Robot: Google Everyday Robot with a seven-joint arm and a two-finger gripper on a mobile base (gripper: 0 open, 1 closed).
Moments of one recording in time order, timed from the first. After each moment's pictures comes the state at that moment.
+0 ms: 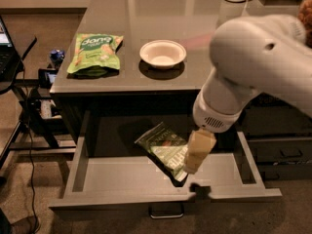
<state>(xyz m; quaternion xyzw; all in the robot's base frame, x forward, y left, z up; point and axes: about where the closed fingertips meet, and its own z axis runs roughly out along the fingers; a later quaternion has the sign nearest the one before) 0.437 -0.108 0.816 -0.58 0.81 0.03 0.11</state>
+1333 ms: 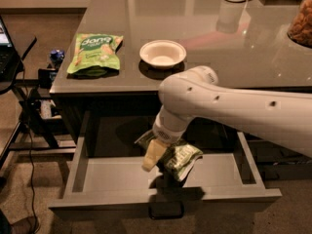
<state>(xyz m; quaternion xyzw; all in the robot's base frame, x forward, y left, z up) 0.503 -0.025 0.685 -0.51 0.85 0.07 0.12</state>
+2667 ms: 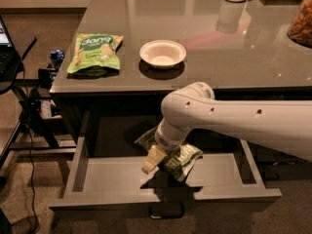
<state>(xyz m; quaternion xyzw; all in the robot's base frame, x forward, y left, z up) 0.515 -0.031 0.631 -0.45 0.88 0.07 0.12</state>
